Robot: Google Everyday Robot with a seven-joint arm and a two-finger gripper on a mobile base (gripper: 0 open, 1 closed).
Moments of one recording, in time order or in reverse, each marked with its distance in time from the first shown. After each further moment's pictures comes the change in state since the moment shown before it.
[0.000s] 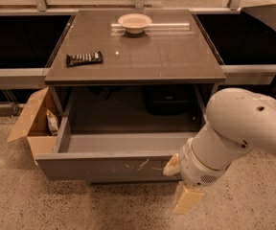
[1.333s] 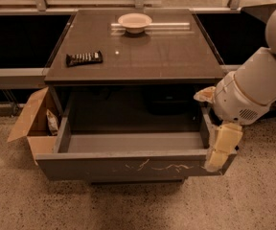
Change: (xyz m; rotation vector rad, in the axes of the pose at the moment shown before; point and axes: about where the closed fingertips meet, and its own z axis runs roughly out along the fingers) arm 0.009 -0.067 -0.146 0.204 -0.011 0.075
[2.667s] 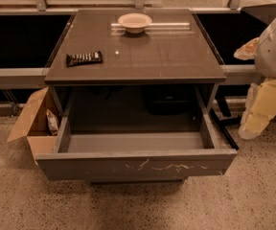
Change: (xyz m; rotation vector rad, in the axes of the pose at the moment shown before) arm 0.008 -0.024 -0.116 0.190 0.165 0.090
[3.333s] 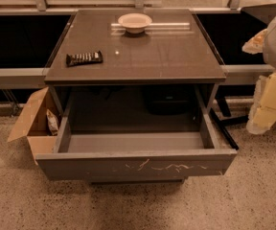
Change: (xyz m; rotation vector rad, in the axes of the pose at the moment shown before) arm 0.006 -0.002 -0.018 0.007 0.042 0.027
